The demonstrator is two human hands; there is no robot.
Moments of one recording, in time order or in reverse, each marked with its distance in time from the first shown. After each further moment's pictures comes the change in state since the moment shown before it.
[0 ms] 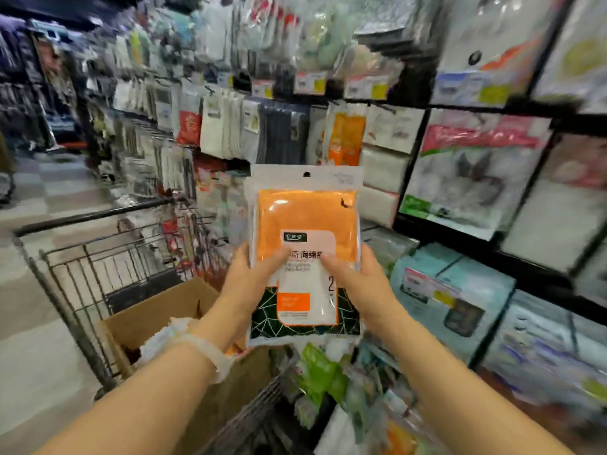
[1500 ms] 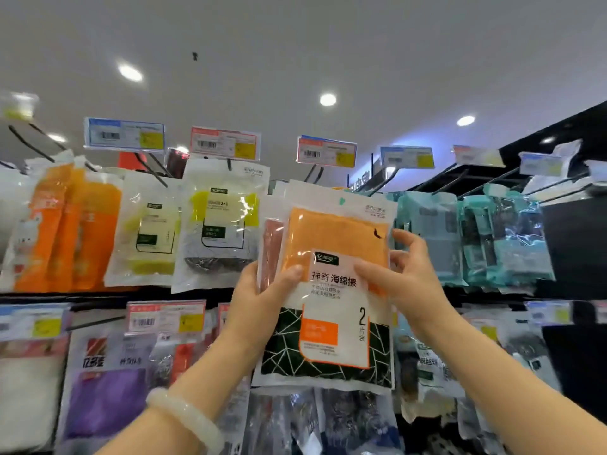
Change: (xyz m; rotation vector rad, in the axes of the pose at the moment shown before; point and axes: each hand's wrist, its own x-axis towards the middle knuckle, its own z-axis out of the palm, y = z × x) left_hand -0.381 0.186 0.648 -0.288 -0.986 0.317; right_hand -0.442 -0.355 -0.595 -0.447 0.963 -0.470
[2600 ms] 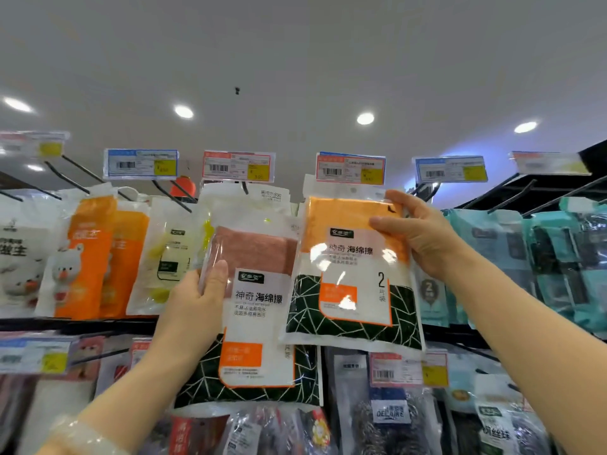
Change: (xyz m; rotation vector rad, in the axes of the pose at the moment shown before) left_hand 0.044 0.017 -0.057 0.440 0.455 0.128; right_hand 0.143 -0.006 0.002 0.266 -0.266 0.028
